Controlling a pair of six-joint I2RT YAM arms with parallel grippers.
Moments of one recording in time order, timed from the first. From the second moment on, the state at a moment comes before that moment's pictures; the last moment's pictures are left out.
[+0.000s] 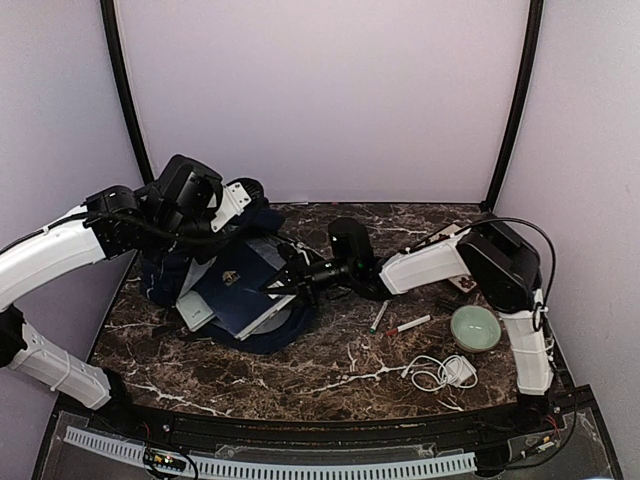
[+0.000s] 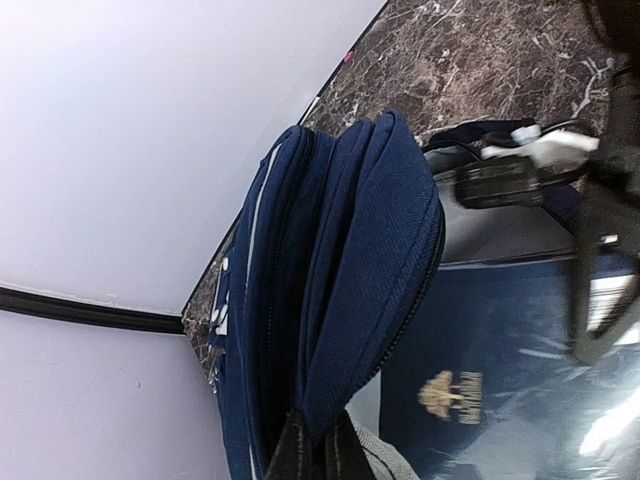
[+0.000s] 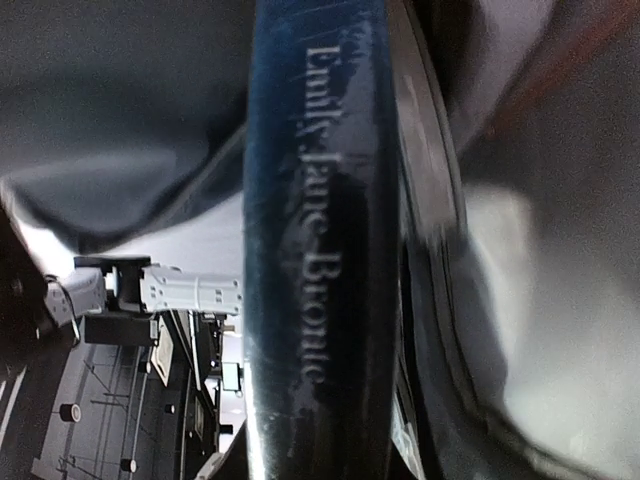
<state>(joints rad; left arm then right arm) -0.89 1.29 1.32 -0.78 -0.62 0.37 0.88 2.16 1.35 0.58 -0.99 1.30</state>
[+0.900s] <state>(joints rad) -0.89 1.22 1.28 -0.67 -0.51 0.32 0.90 1.99 1.68 -0.44 -0.38 0.60</state>
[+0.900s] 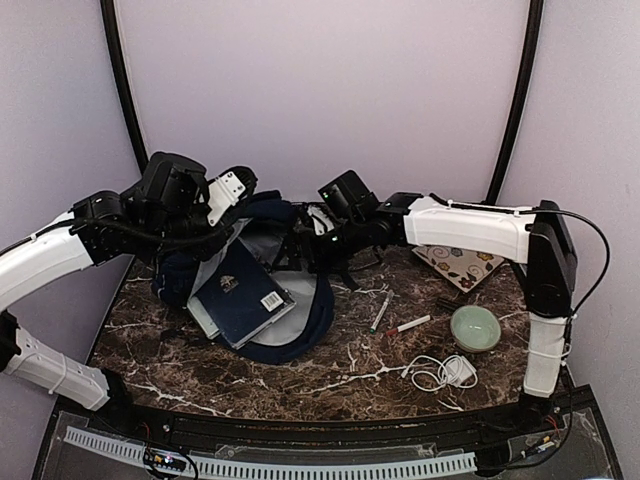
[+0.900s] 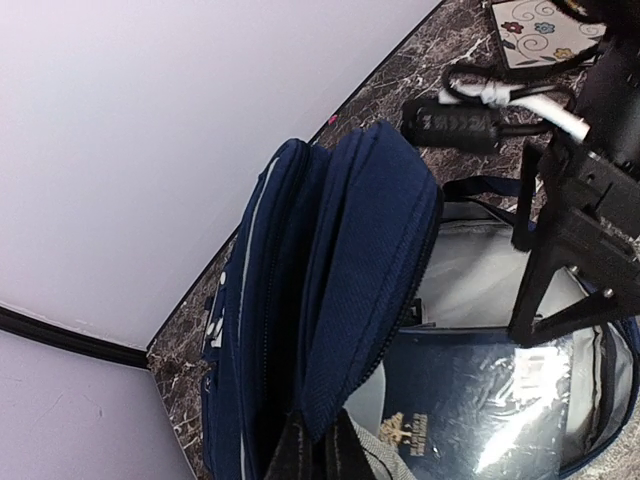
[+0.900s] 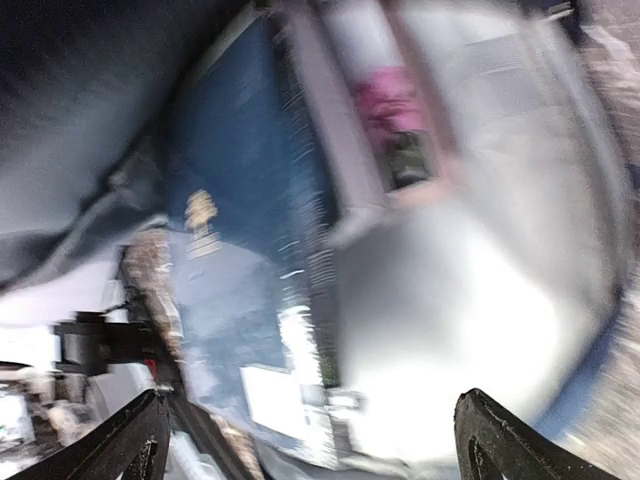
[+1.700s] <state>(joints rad) -0.87 1.26 1.28 -0.65 -0.45 0.29 0.85 2.17 1.72 -0.59 -0.13 0.47</state>
